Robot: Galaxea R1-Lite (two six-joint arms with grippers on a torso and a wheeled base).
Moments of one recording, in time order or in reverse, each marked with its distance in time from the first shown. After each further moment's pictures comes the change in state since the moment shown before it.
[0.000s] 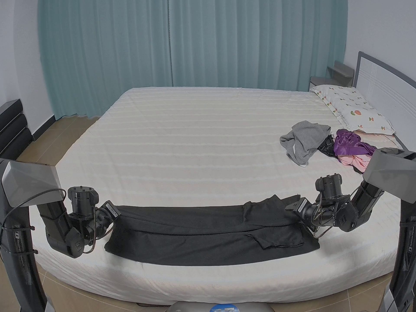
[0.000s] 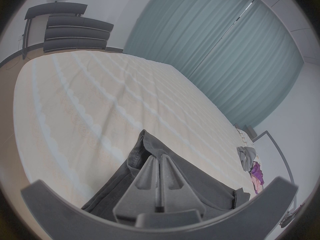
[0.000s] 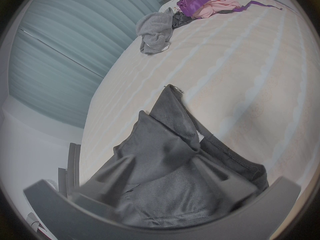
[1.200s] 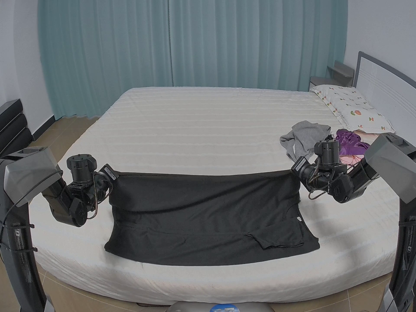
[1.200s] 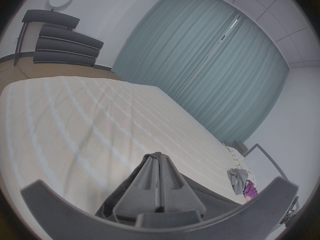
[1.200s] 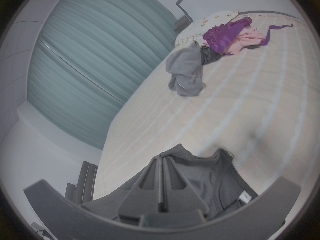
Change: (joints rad) left arm 0.047 0.019 -0.360 0.103 -0.001 0.052; right arm -0.015 0.014 -0.345 0.045 -0.086 0.006
